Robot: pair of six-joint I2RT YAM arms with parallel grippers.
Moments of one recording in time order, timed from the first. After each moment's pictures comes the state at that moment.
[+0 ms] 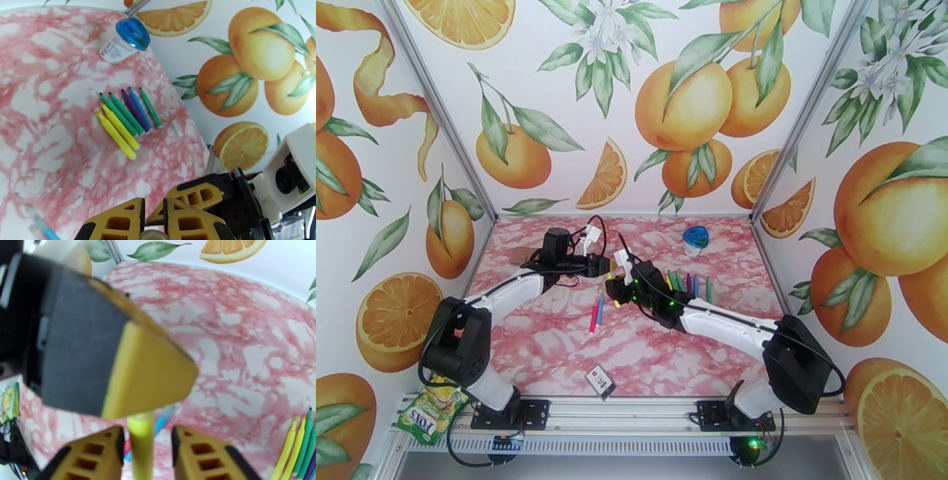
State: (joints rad) left arm -0.36 1.63 1.06 0.02 0.90 -0.46; right arm 0.80 1.53 0.95 0.10 0.00 0.34
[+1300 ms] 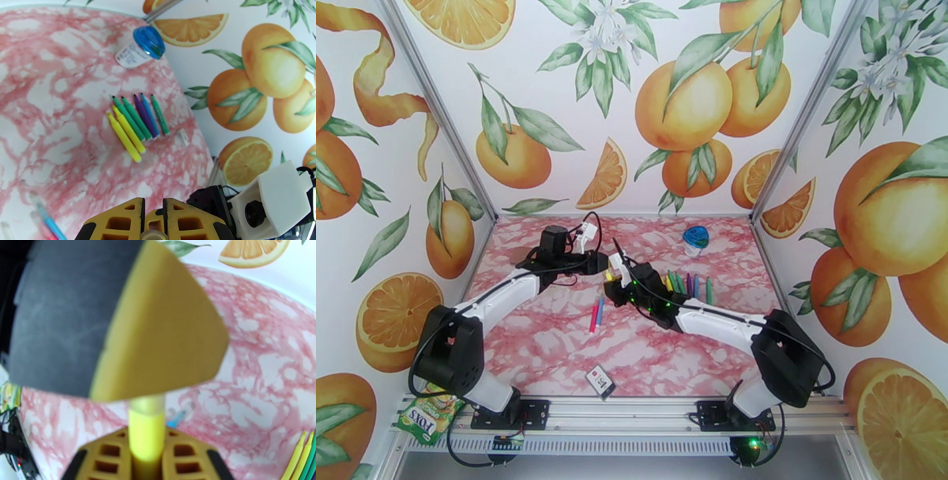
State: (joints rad) left arm -0.35 1.56 1.08 -0.08 0.76 -0.52; right arm 0.81 1.58 0.91 0.22 -0.08 0.27
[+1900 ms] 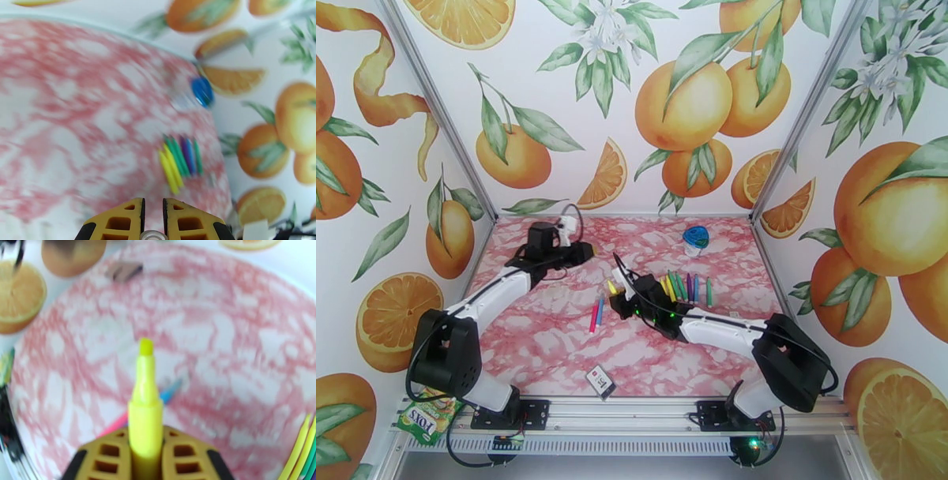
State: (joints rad) left arm -0.22 1.56 1.08 -0.07 0.55 -0.59; right arm 0.82 1.55 0.78 0.21 -0.08 0.24
